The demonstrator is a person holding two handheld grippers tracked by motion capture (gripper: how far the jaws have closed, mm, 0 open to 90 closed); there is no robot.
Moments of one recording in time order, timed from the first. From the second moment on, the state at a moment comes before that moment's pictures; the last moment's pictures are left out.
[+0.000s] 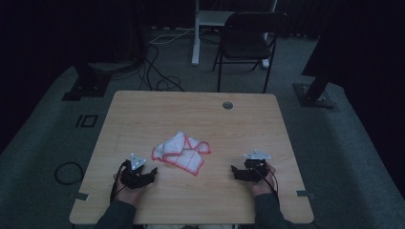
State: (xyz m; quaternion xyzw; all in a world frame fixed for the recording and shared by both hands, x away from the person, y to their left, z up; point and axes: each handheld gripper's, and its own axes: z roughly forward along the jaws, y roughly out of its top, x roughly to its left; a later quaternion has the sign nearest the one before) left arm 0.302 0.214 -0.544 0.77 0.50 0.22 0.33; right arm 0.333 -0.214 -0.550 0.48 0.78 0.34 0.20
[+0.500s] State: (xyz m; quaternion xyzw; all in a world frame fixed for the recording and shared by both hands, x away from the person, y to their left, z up) left arm 0.304 0.215 -0.544 0.77 0.49 0.22 0.33; right arm 0.331 -0.208 -0.548 0.47 0.79 0.35 0.20
